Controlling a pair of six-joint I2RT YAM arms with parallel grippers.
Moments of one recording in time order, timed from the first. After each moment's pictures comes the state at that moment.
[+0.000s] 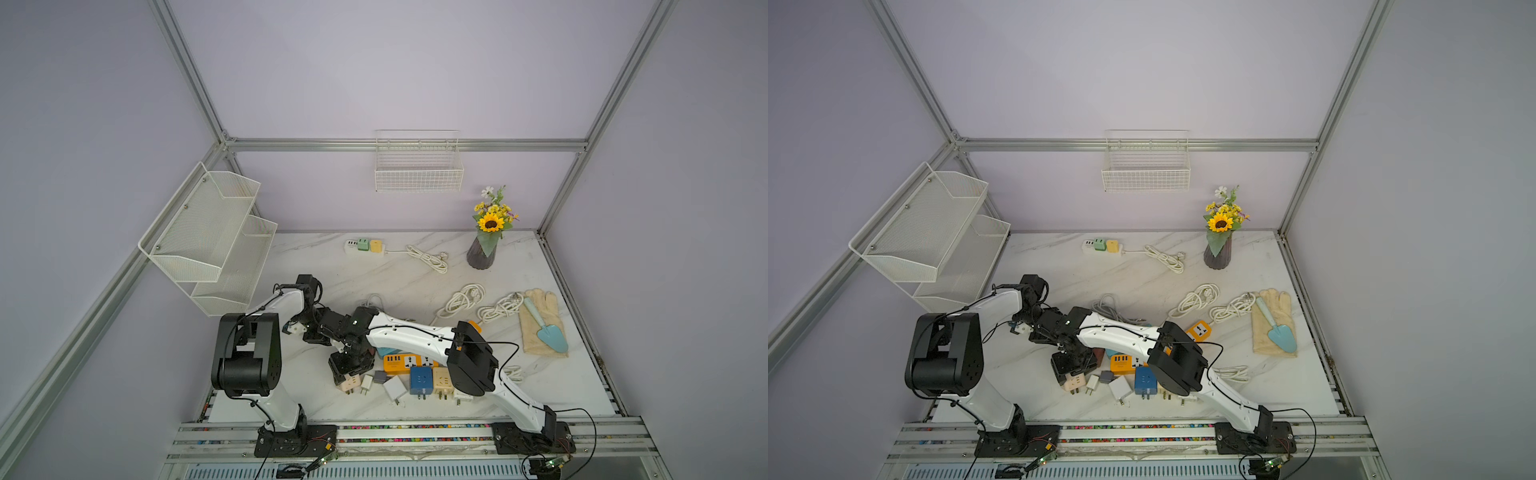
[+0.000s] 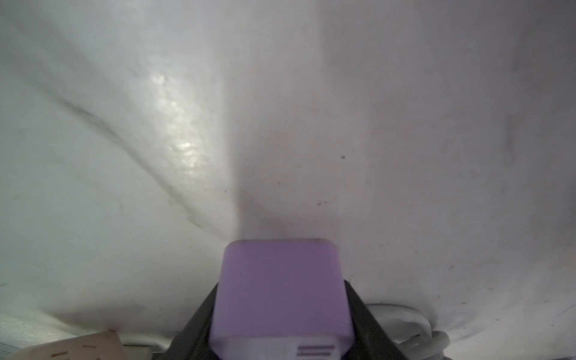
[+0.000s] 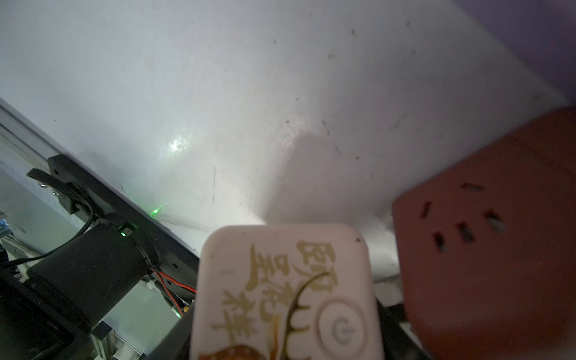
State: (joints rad) left arm 0.00 1.69 0.99 -0.83 0.23 -1.54; right arm 1.15 2.40 2.15 -1.12 -0.33 0.67
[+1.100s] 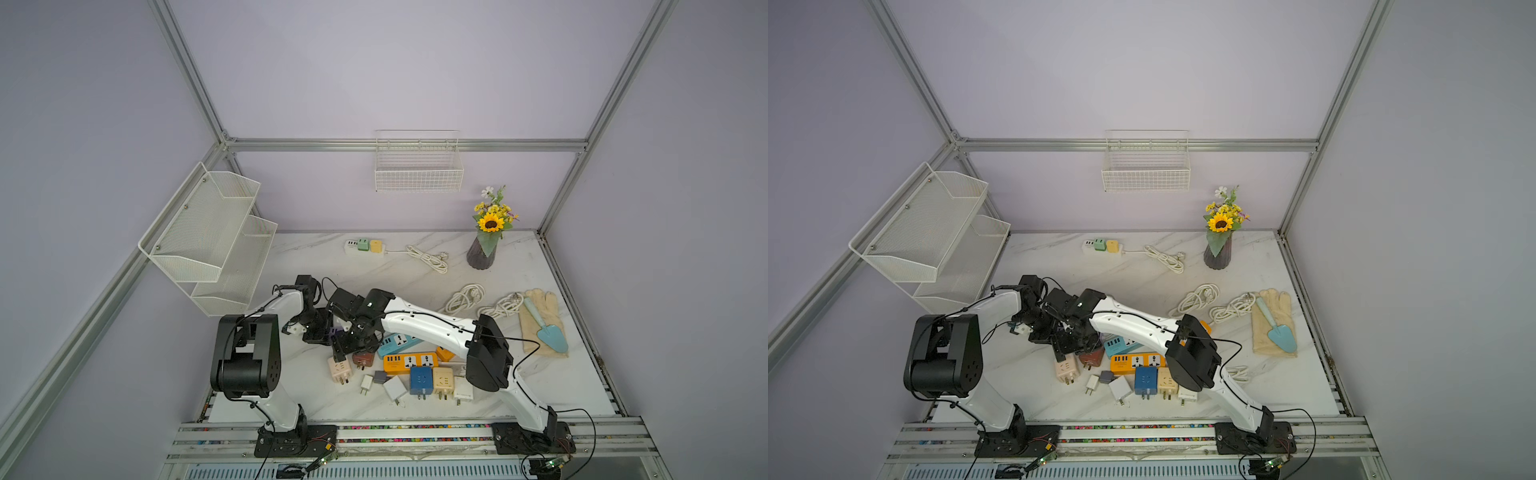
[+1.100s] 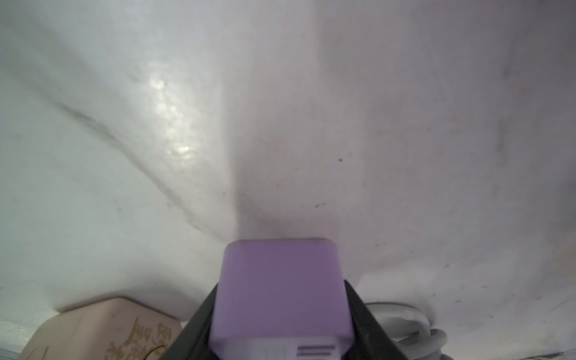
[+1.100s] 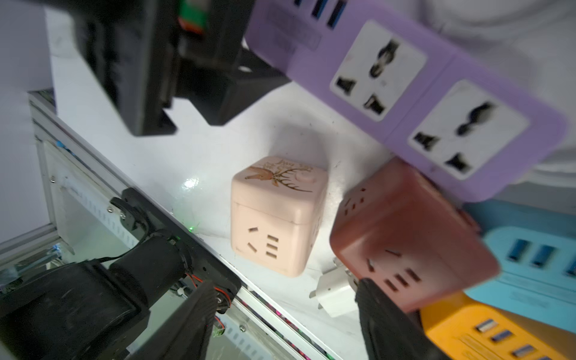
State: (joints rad) left arm 0.01 1.67 0.97 -0.81 0.23 -1.54; right arm 1.07 2.24 2.13 -1.08 -0.24 0.66
